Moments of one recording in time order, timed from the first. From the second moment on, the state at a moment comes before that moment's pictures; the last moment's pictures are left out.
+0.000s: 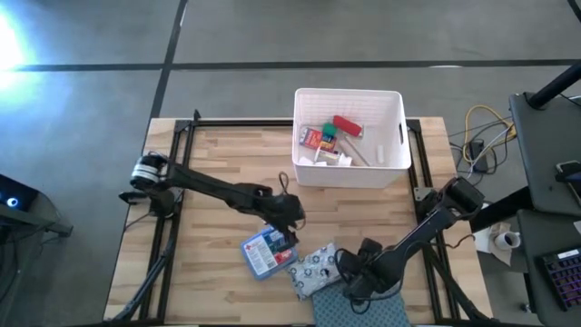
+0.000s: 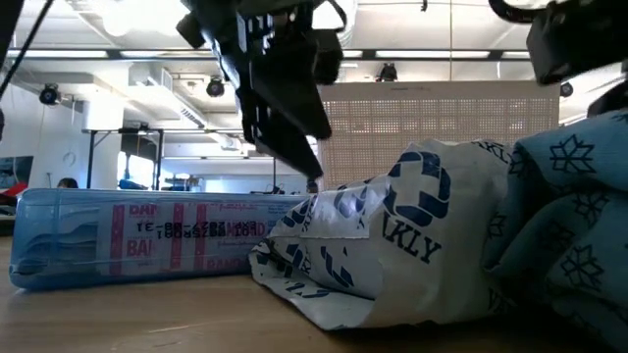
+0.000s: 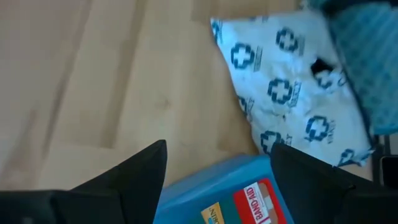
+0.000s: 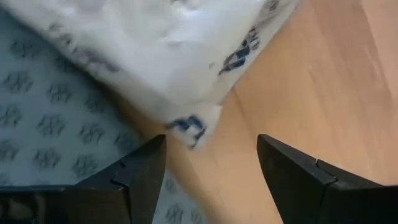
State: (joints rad) left arm -0.13 1.77 1.21 -0.31 0.17 -0.43; right arm 0.72 1.87 1.21 -0.82 0.16 1.19
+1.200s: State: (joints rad) left arm -0.18 1.86 1.23 -0.28 0.17 -0.45; right arm 0.50 1.87 1.32 -0.54 0.40 0.85
